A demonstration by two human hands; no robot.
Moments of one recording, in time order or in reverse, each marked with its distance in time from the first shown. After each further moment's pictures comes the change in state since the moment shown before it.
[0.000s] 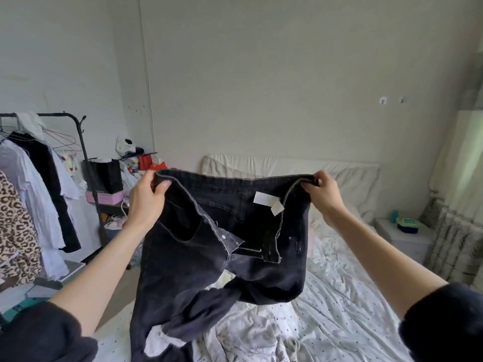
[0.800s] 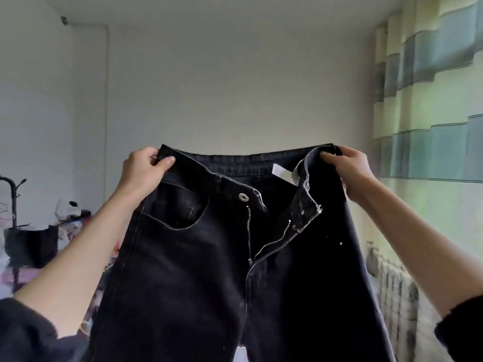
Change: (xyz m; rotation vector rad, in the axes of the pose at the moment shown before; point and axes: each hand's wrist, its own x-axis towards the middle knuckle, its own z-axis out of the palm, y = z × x) left_hand 0.091 0.190 -0.052 -0.231 -0.017 0.206; right_hand -0.009 -0.205 -0.162 0.247 0.246 -0.235
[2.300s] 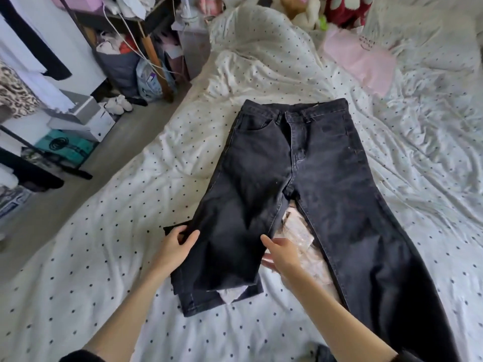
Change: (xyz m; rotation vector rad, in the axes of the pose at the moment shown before) left_hand -0.481 -0.476 0.017 0.300 -0.643 -1.285; right_hand -0.475 0.514 0.198 -0.210 -0.522 1.502
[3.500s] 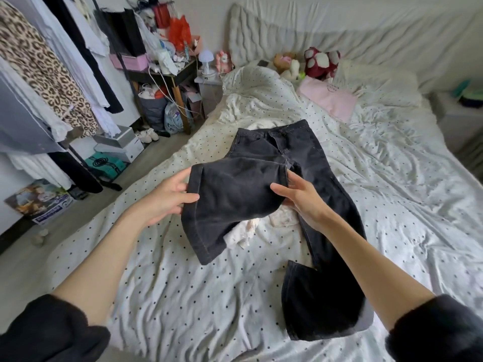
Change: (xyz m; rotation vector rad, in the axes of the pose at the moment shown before) left_hand -0.287 0.058 -0.087 -0.245 -0.264 0.364; right_hand -0.262 -0.005 -0.097 -0.092 -0.362 -0.689
